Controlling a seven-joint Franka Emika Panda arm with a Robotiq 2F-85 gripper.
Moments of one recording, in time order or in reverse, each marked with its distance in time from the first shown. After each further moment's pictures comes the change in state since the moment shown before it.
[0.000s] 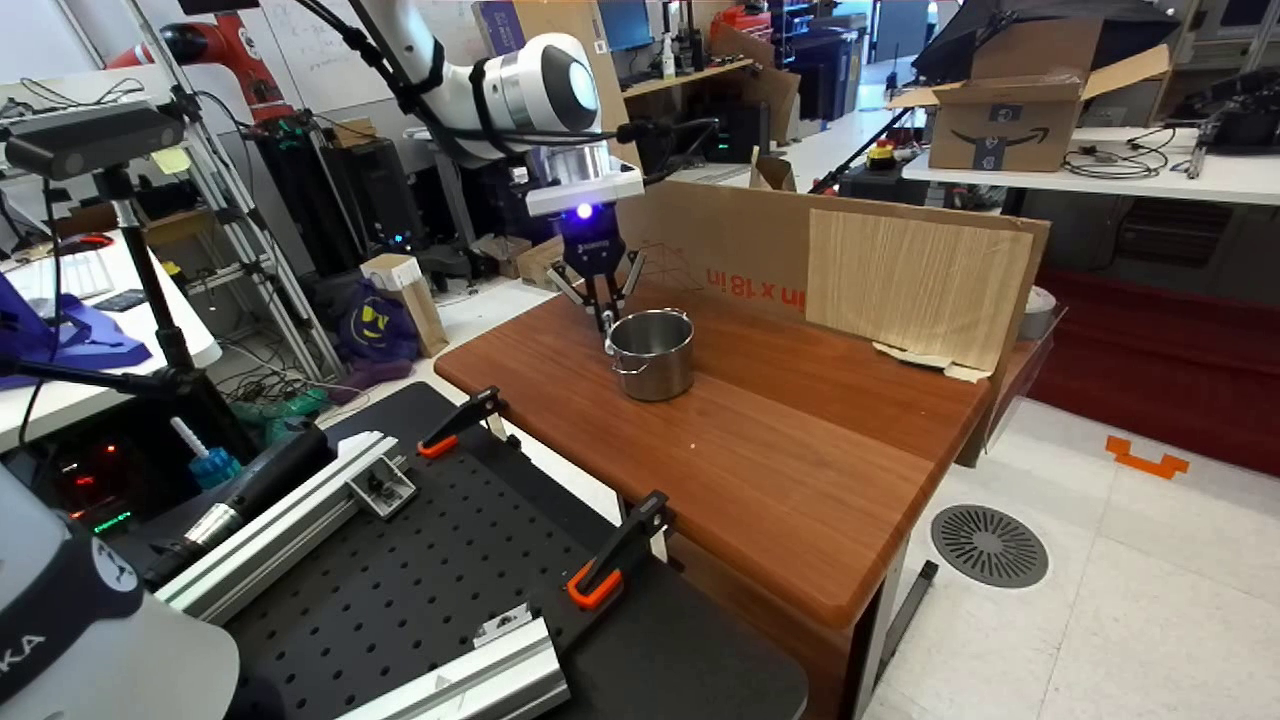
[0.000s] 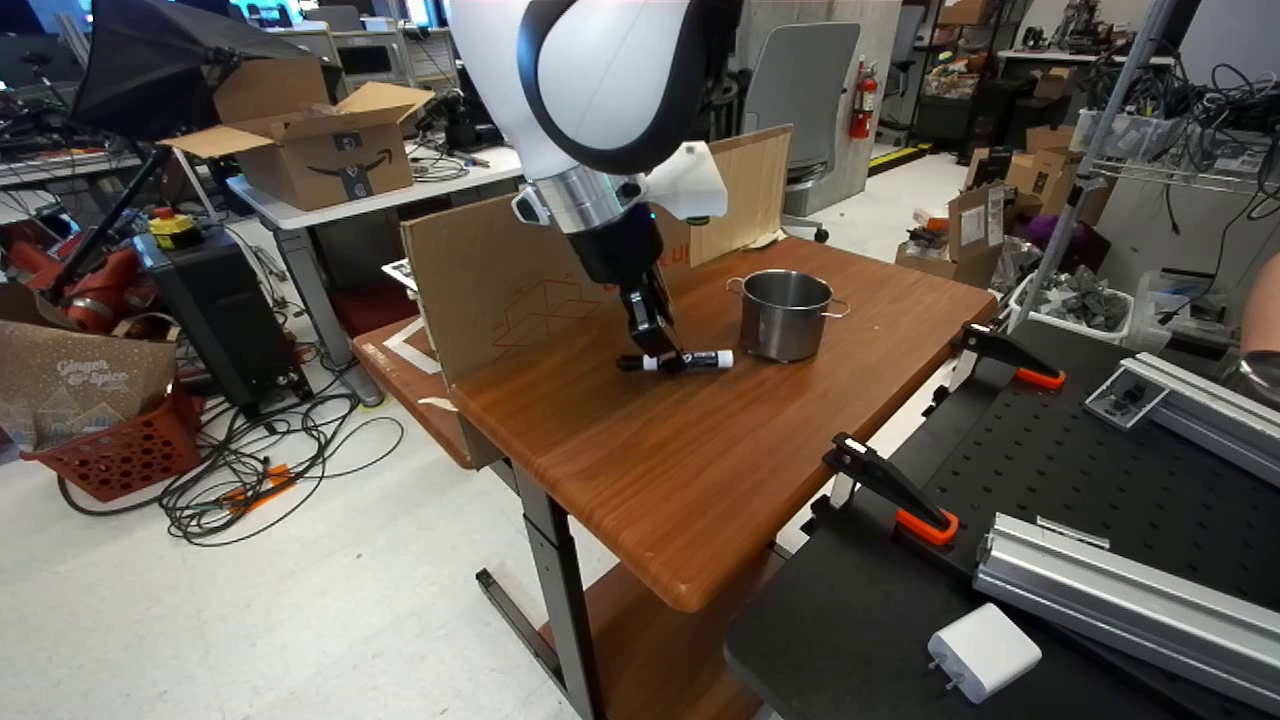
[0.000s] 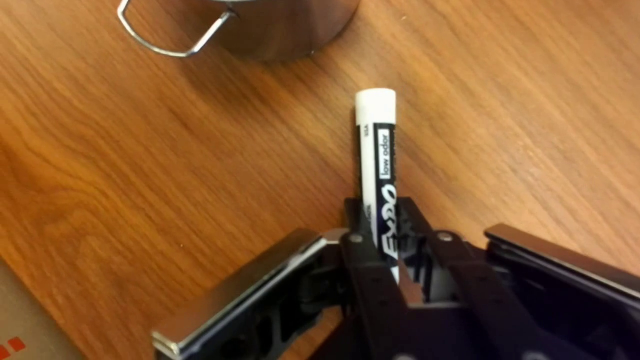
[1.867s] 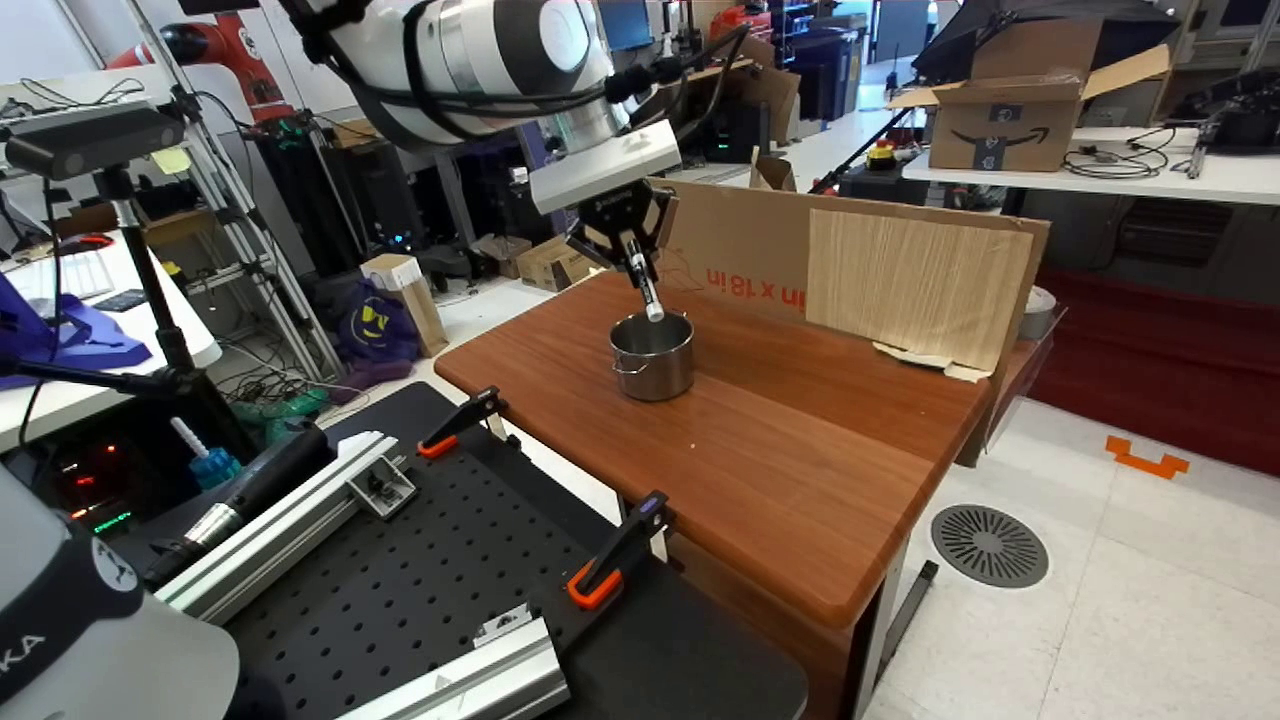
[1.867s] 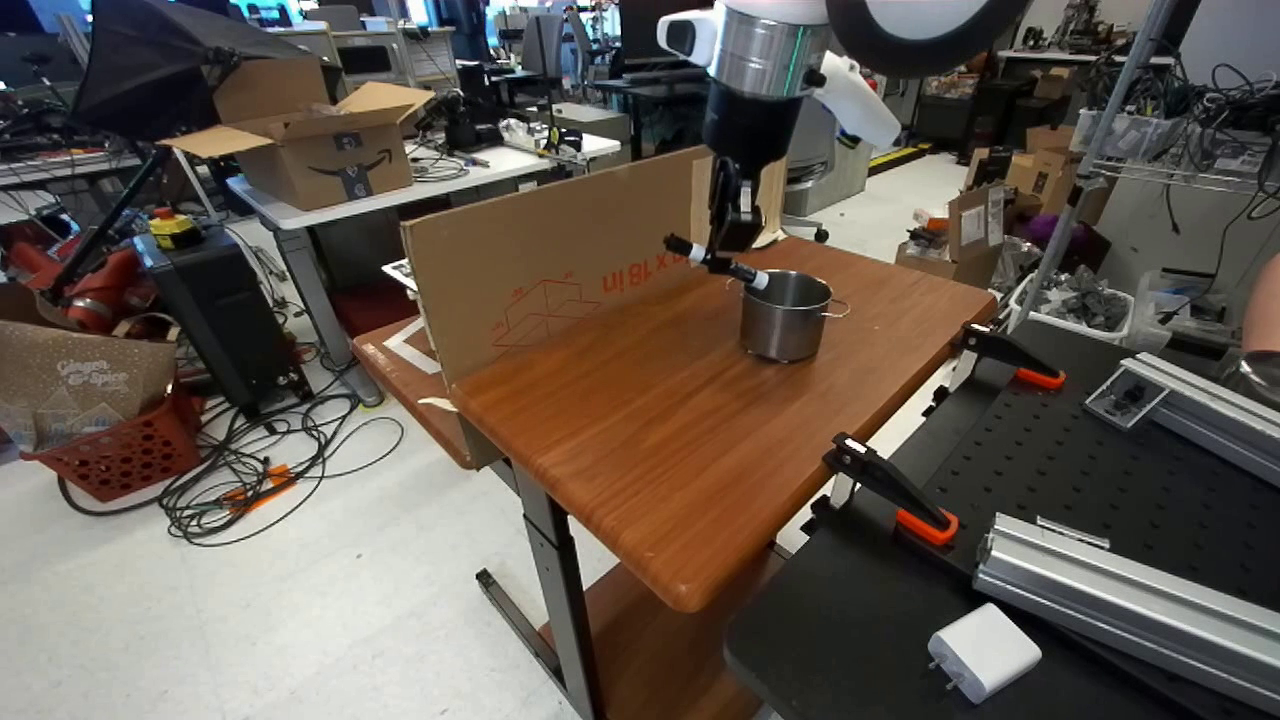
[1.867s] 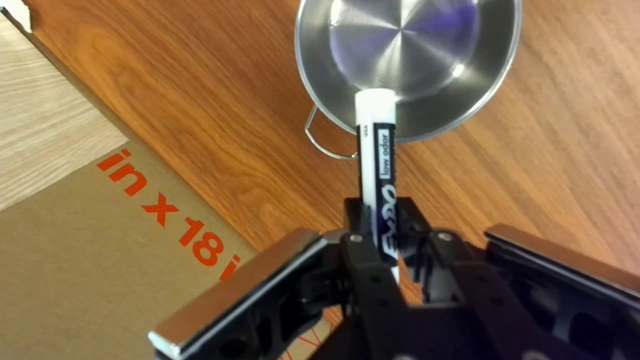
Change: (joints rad) arm -0.205 -0.420 -0.035 -0.574 -0.020 0.711 -0.127
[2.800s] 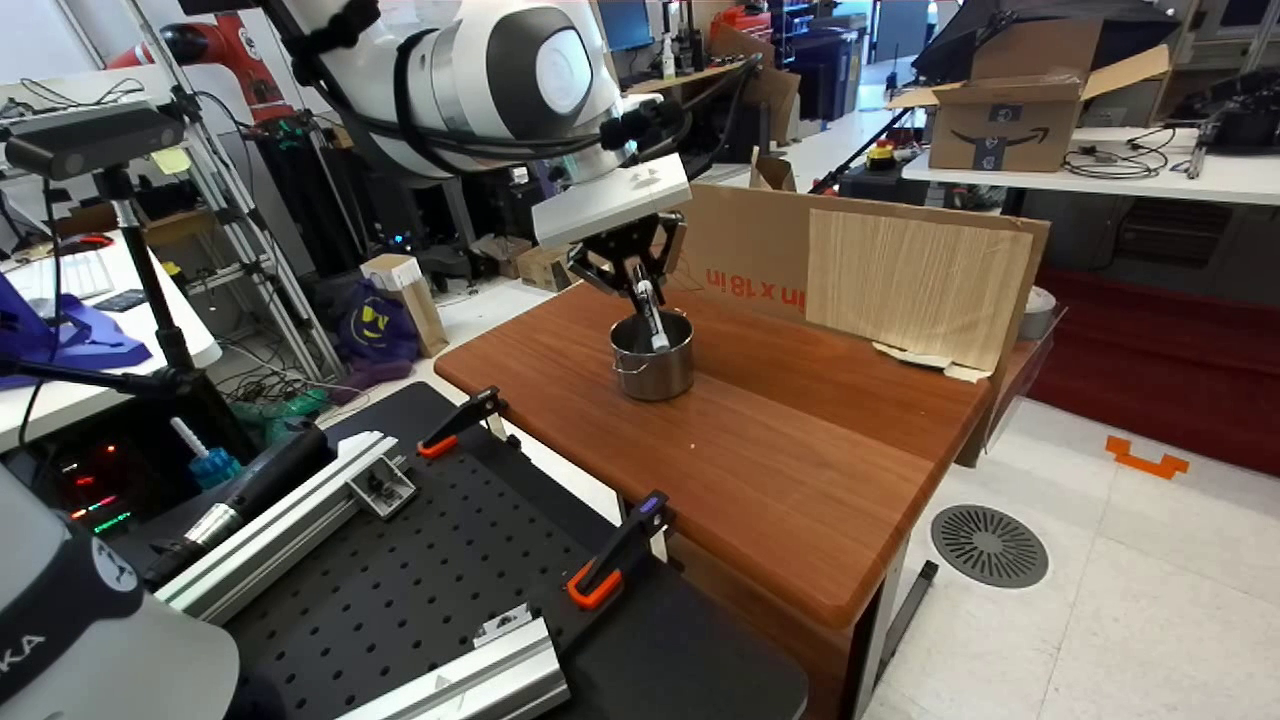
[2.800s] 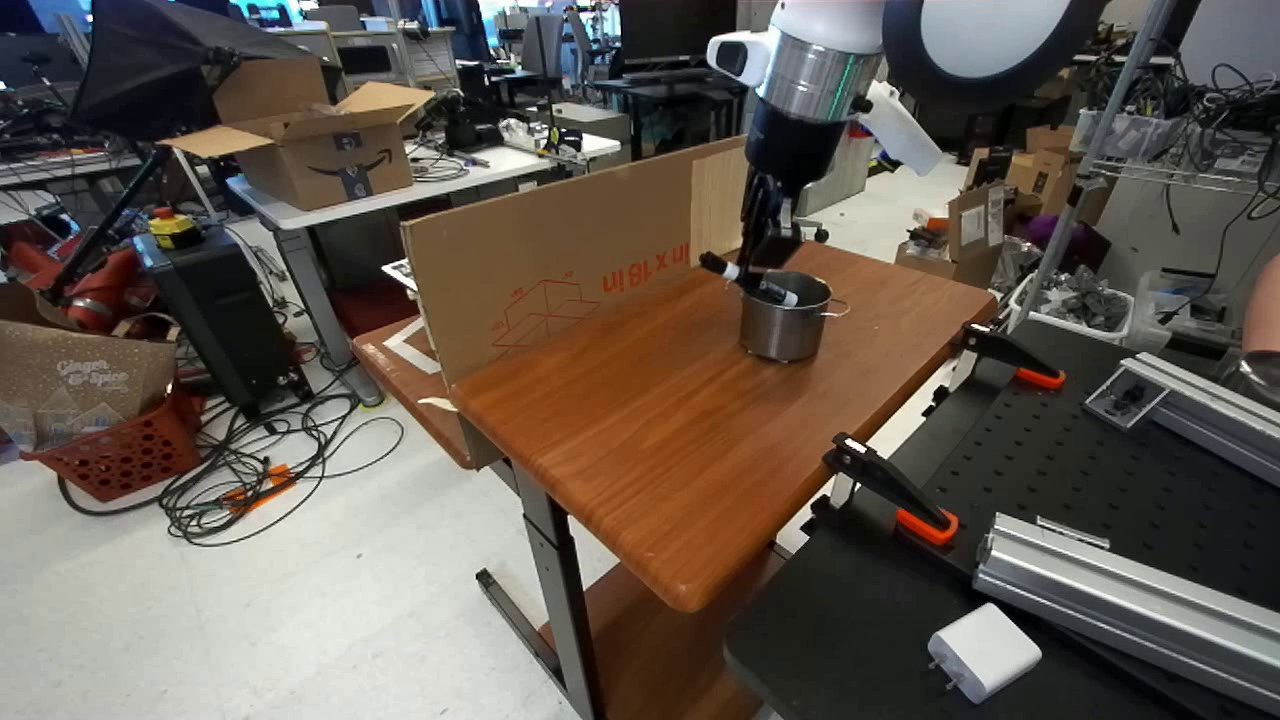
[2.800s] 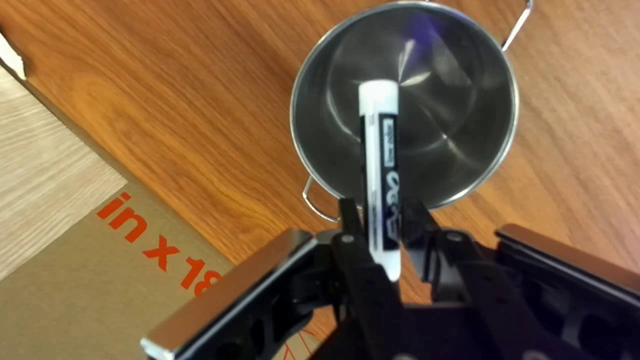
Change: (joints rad) arm -0.065 -0.004 -0.004 -0.091 0.002 0.120 -0.047
